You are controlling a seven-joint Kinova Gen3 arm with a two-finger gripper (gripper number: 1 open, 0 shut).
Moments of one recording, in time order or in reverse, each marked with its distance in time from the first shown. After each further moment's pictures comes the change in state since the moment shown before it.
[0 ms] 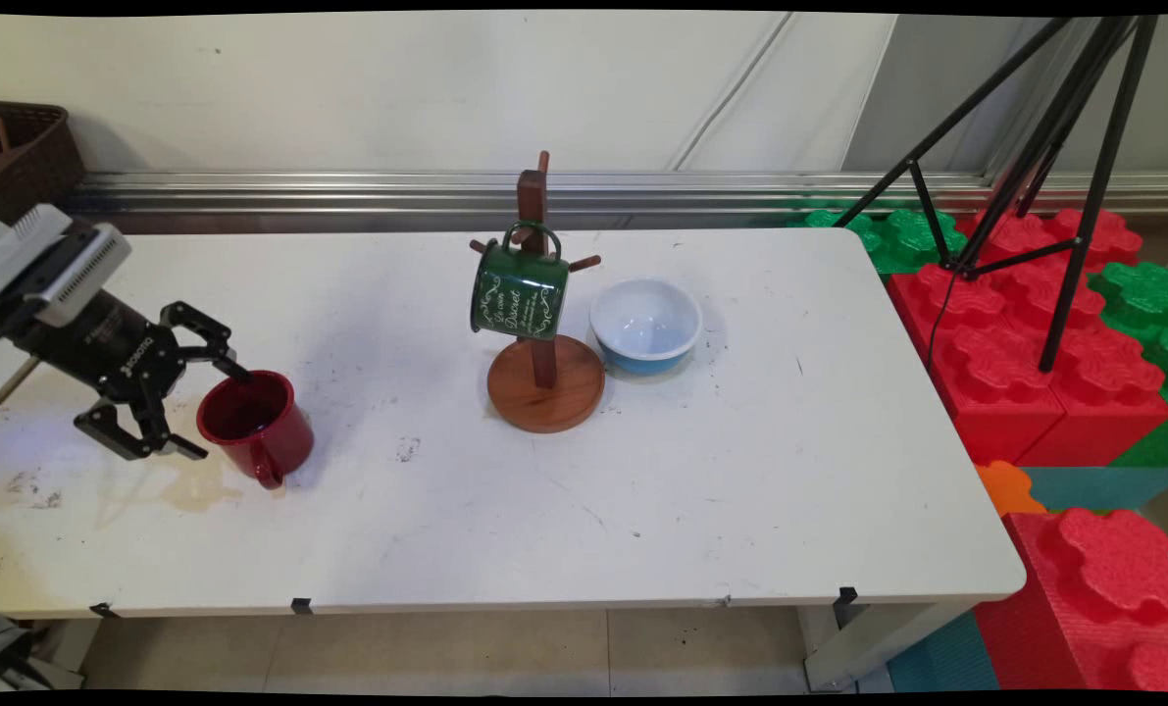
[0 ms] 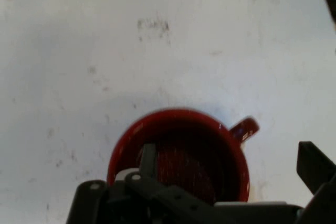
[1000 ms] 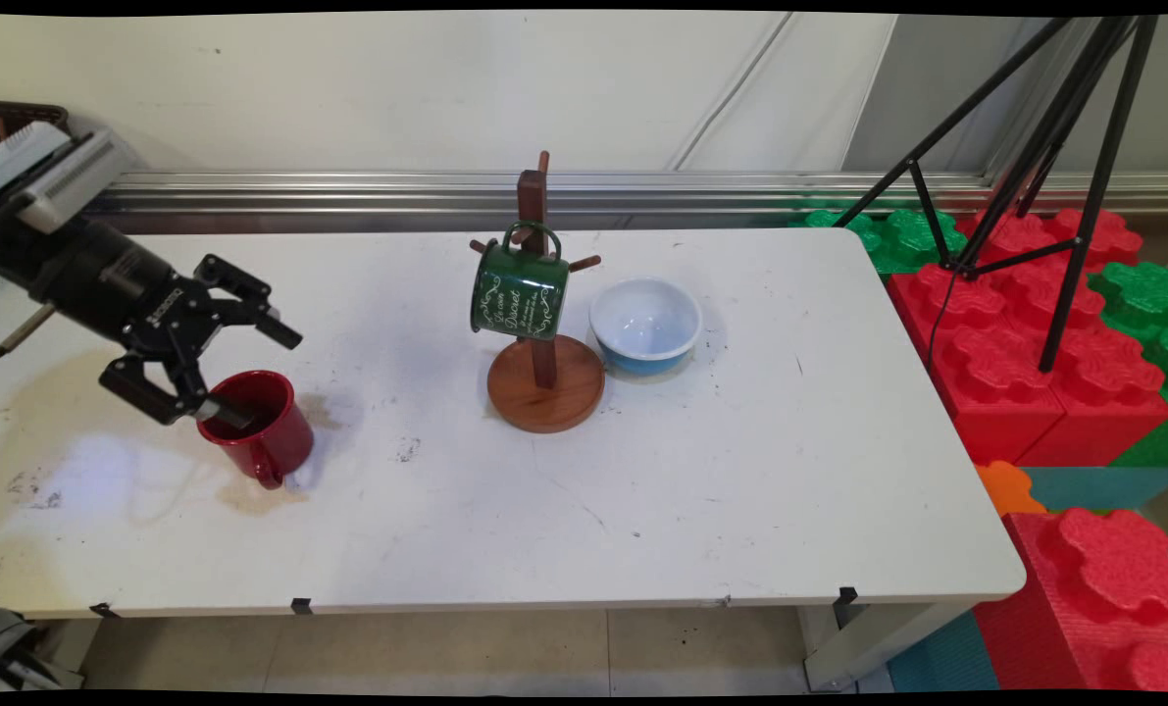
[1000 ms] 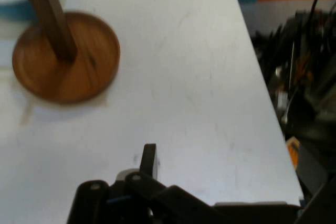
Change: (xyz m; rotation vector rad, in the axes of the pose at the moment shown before) arm 0.058 -0.013 -0.020 -0.047 0.242 -0.092
